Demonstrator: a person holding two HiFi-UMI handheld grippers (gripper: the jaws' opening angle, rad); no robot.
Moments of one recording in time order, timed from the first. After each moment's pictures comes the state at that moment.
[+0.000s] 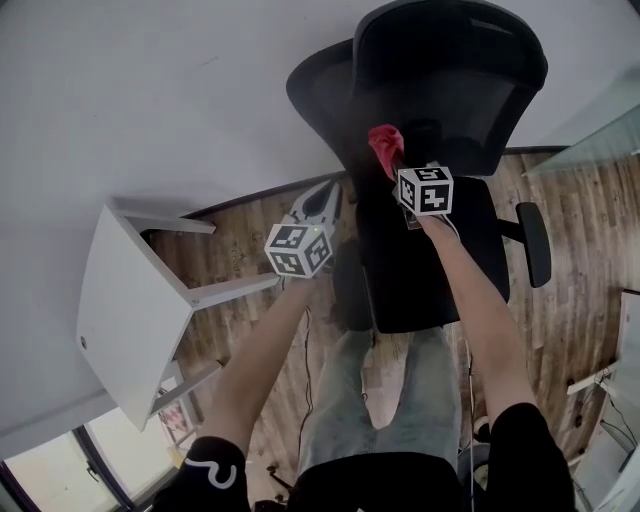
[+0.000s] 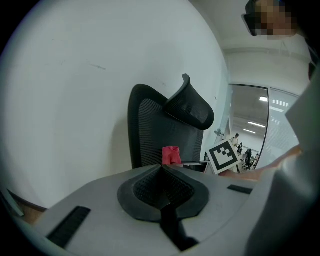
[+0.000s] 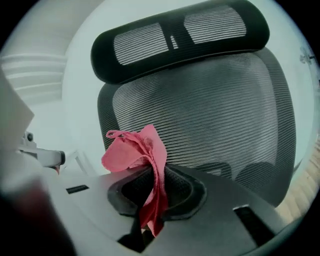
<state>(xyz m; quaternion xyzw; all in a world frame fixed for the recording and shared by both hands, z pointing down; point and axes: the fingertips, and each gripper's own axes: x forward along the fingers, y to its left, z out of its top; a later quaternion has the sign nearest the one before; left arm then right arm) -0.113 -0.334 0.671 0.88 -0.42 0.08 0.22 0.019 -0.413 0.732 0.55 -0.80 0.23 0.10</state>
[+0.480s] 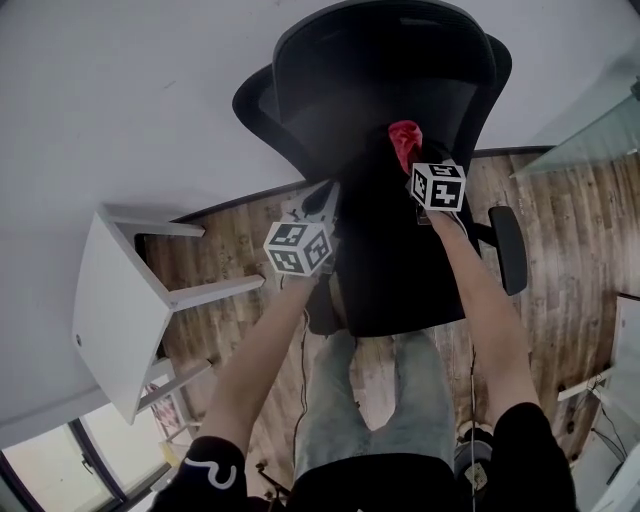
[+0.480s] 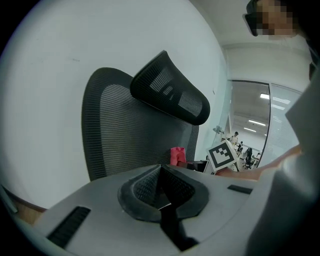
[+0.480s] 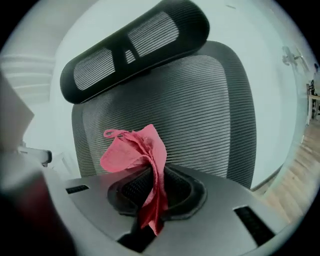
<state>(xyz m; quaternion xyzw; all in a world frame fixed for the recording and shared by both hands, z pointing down) -0.009 -0.337 0.671 0.88 -0.42 0.08 0.22 0.168 -0.420 0.740 0.59 -0.76 0.23 0.10</state>
